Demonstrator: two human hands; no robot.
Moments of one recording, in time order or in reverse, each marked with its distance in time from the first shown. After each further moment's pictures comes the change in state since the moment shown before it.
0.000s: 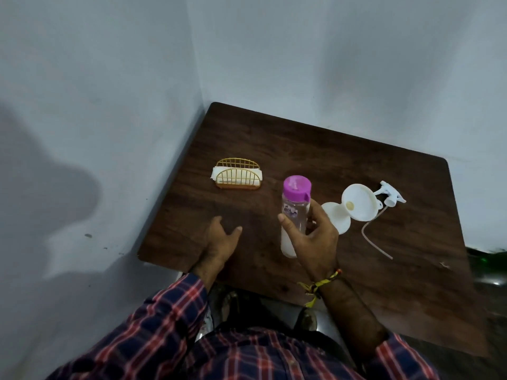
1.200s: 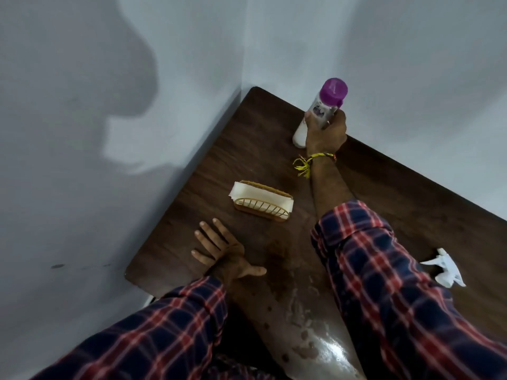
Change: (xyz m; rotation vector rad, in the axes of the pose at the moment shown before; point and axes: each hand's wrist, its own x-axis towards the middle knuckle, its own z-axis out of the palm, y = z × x) left_hand 0.097 0.024 0.023 0.431 -0.318 -0.392; right_hand 0.314 0.026 0.217 0.019 0.128 0.238
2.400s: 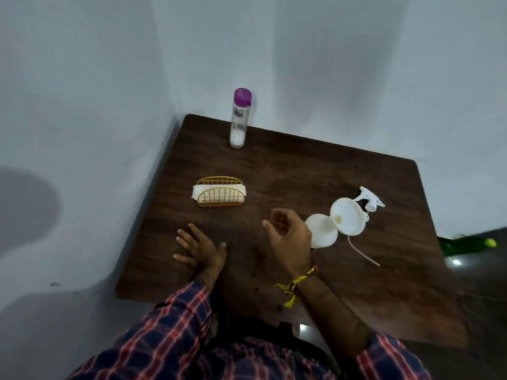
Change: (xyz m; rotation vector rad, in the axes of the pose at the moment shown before) left_hand -0.019 -0.030 0.033 -0.045 0.394 0.258; right_hand -0.259 0.024 -0.211 -0.087 -0.126 0.058
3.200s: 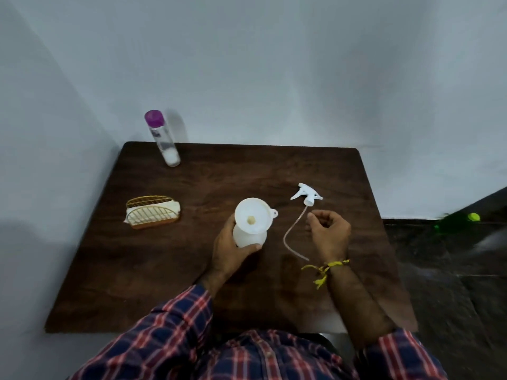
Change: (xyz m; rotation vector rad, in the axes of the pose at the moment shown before) left_hand -0.144 0.164 0.059 -0.533 -0.234 0.632; right_hand 0.089 0.154 -0.214 0.273 0.324 0.272
